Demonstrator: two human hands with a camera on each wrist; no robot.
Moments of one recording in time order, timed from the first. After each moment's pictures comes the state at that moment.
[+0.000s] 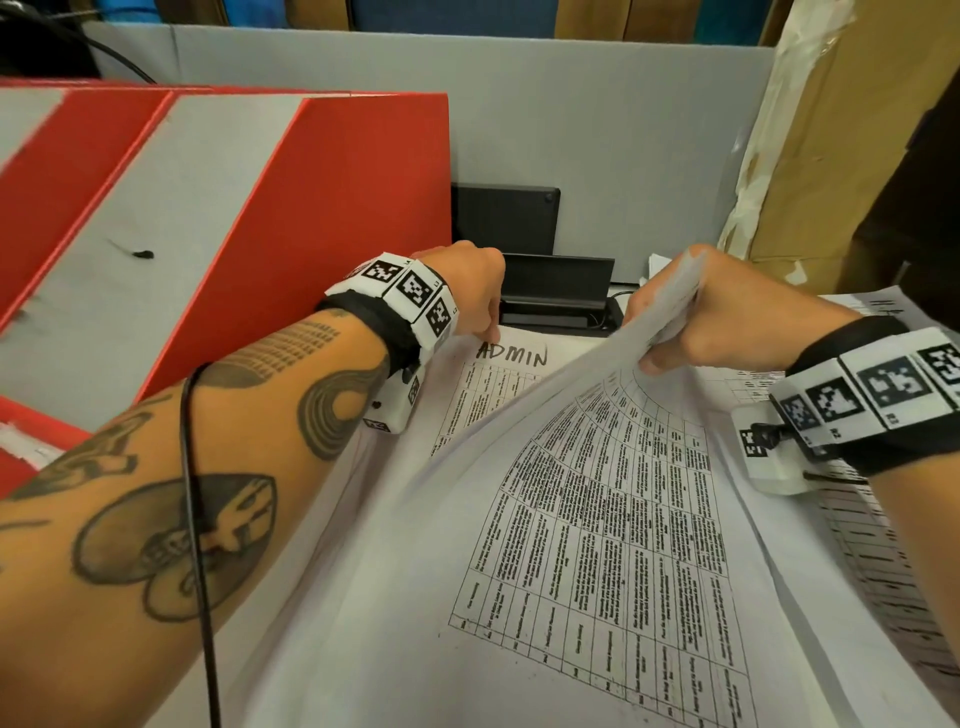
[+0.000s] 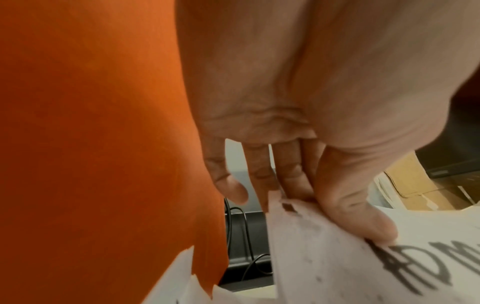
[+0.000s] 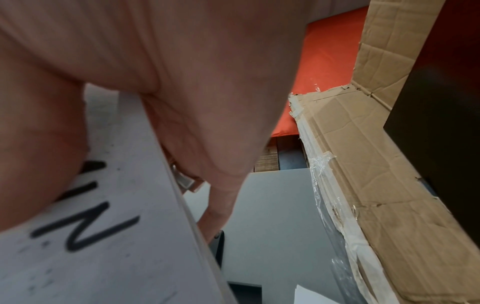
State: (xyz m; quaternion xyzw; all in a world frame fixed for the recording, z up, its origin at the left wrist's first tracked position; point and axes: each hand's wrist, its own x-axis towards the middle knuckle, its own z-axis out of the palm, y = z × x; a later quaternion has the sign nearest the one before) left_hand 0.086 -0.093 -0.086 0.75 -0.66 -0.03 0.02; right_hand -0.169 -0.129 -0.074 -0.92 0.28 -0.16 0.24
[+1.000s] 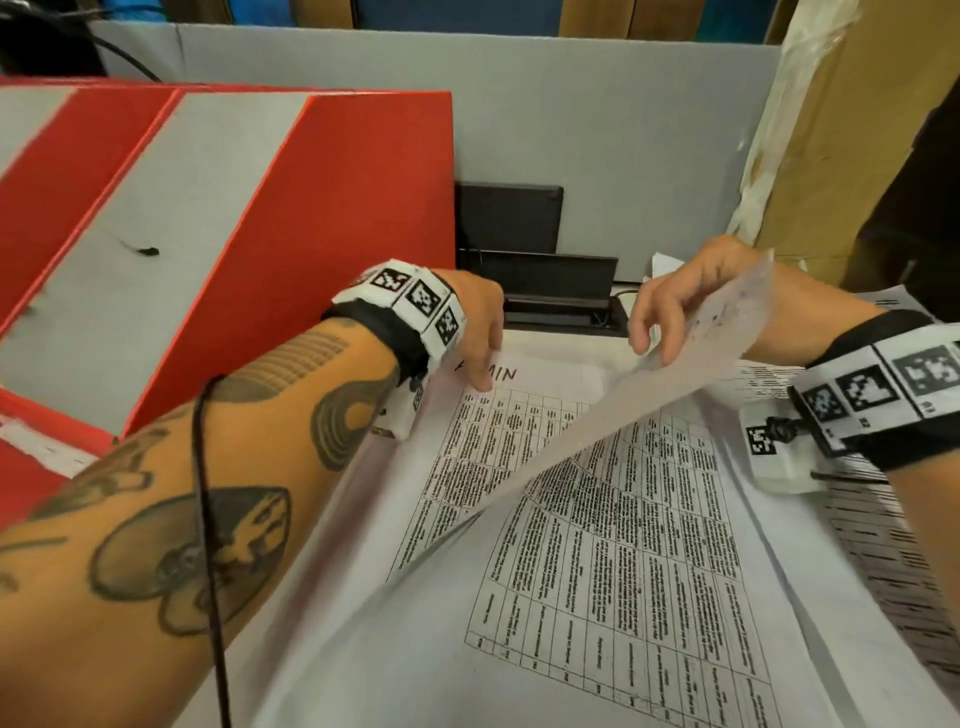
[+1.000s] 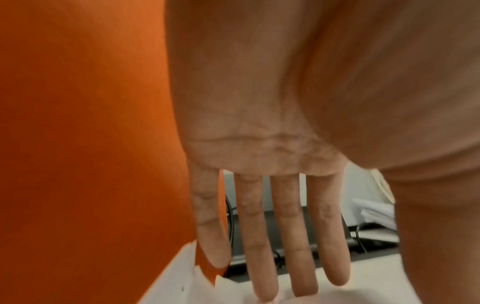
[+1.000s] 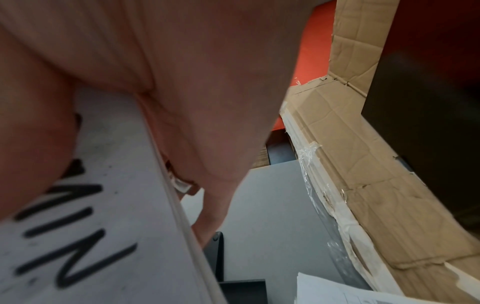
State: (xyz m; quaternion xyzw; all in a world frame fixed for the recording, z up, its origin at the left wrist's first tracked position) left_hand 0.089 -0.094 -0.091 0.71 -0.68 -0.12 -0.12; right_hand -0.176 -0.129 -0.071 -0.89 0.13 -0.15 0.40
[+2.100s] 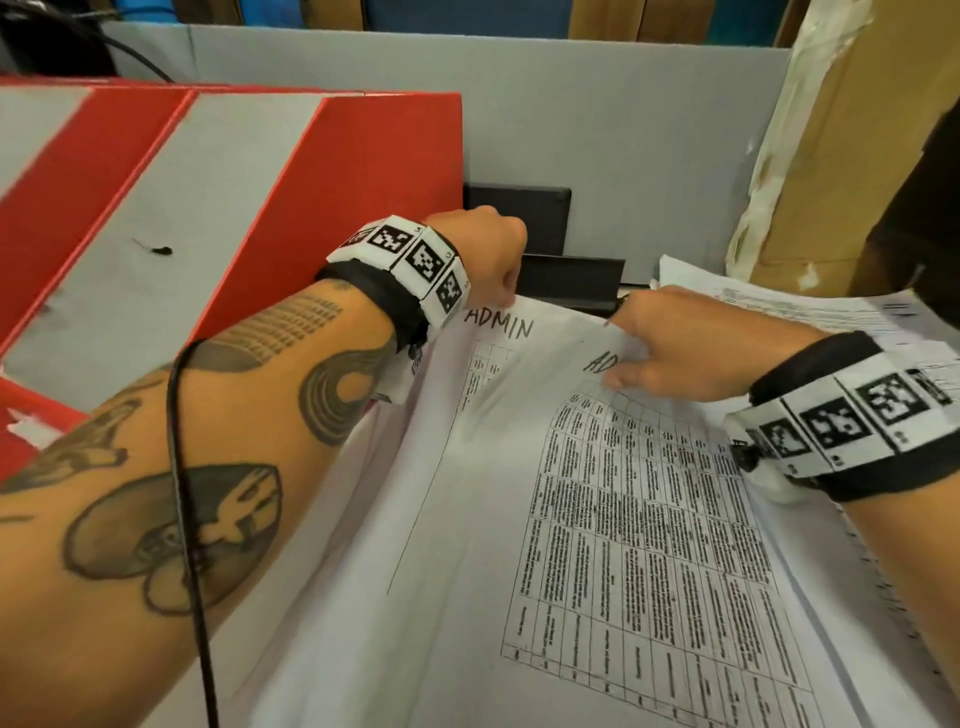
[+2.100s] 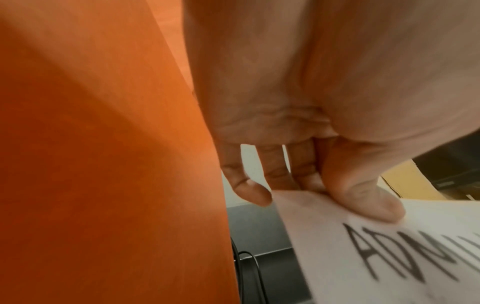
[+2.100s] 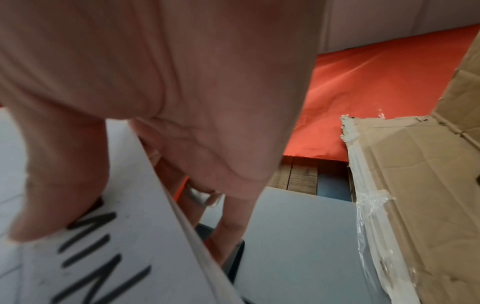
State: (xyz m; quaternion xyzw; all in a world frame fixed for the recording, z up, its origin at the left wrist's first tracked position) left_hand 0.081 -0.082 -0.057 0.73 -0.68 0.05 0.02; right_hand -0.139 -0.109 -0.084 -0.93 0.35 -0.01 0.07
